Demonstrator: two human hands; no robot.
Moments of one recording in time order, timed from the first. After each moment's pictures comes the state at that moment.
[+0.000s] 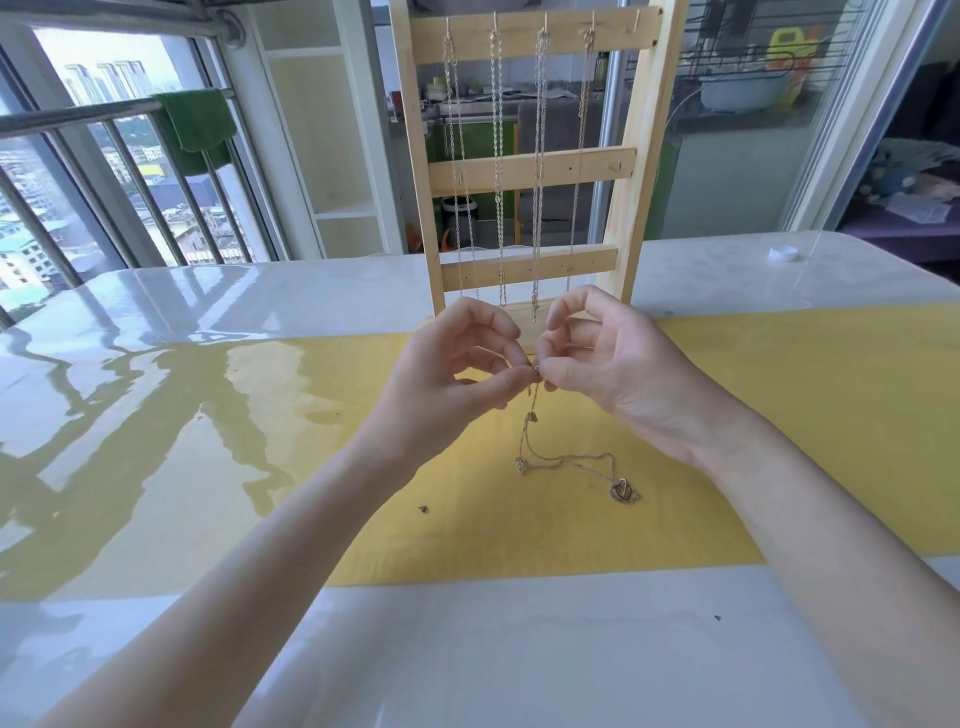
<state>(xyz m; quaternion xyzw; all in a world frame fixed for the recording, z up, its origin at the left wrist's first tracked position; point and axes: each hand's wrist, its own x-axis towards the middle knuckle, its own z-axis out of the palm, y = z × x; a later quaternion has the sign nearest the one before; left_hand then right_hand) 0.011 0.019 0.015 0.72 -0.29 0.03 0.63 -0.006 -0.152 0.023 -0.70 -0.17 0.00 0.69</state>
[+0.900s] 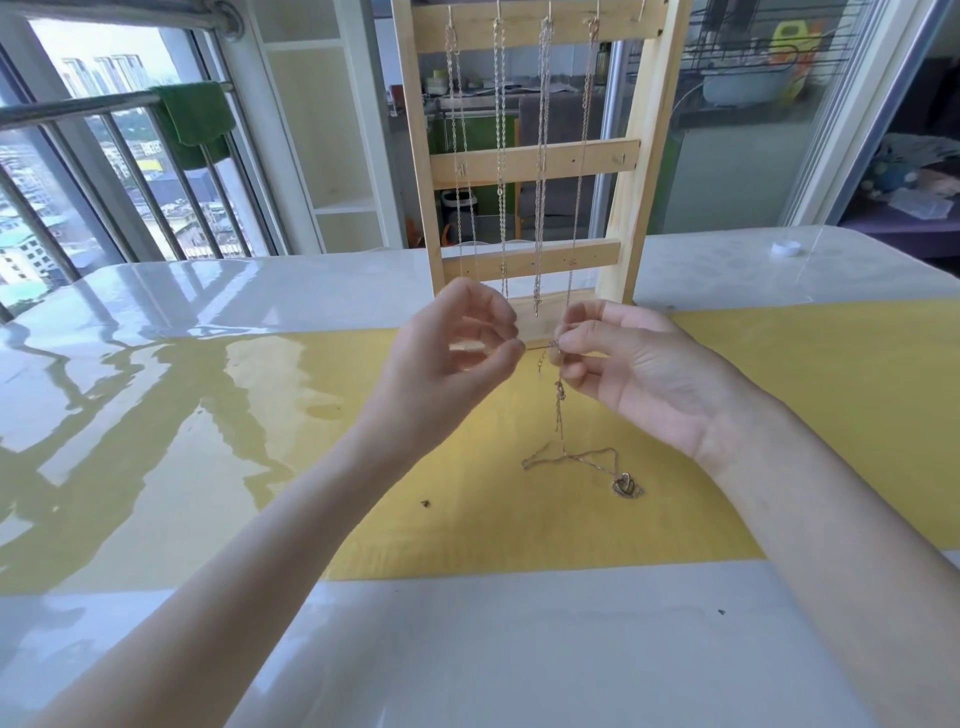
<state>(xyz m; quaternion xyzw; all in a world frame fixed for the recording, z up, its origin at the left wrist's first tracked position) 0.008 0.020 0.022 0.77 -0.28 0.10 0.57 -0.003 -0.151 0.028 -0.53 -0.01 0.07 0.84</state>
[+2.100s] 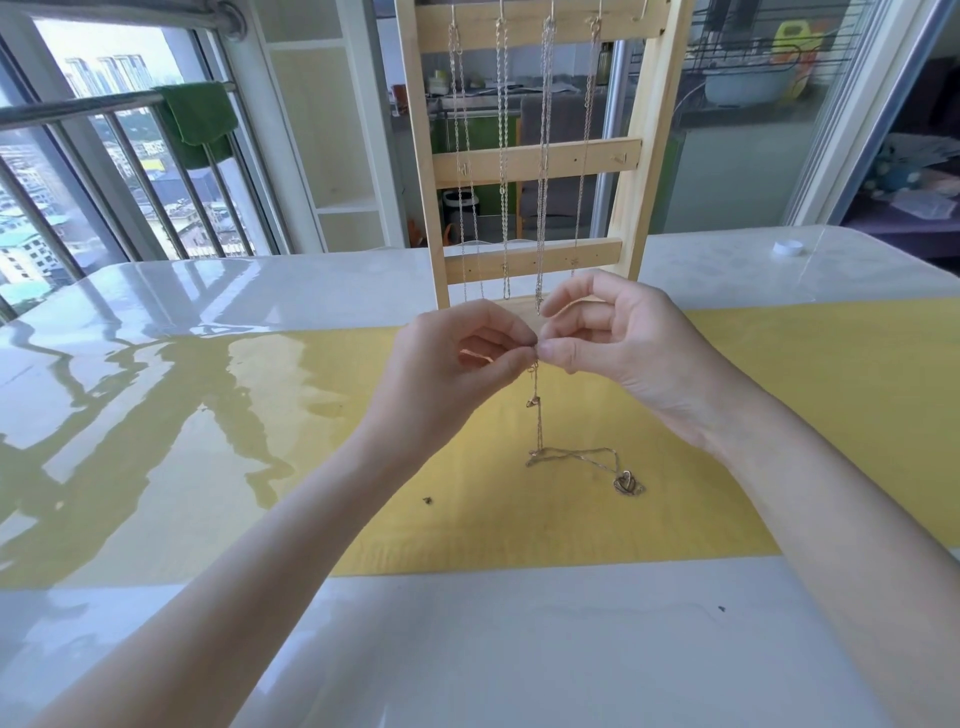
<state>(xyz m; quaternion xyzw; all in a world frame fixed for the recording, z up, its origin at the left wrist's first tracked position) 0.006 0.020 0.021 0.79 -0.28 0.10 0.54 -0.008 -0.151 0.032 -0.76 -0.16 -0.04 0.63</state>
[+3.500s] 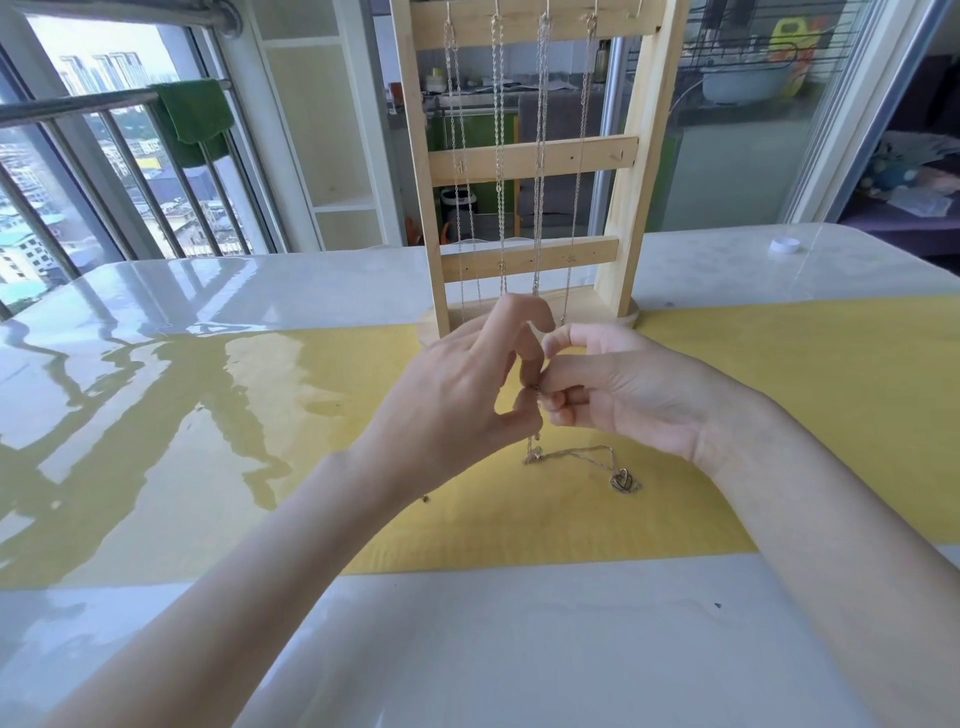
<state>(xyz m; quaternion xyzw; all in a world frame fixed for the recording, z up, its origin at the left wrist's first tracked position) 0.008 0.018 0.007 0.81 -0.44 0.26 0.28 -0.006 -0.147 0.024 -0.66 -0.05 0.17 0.73</state>
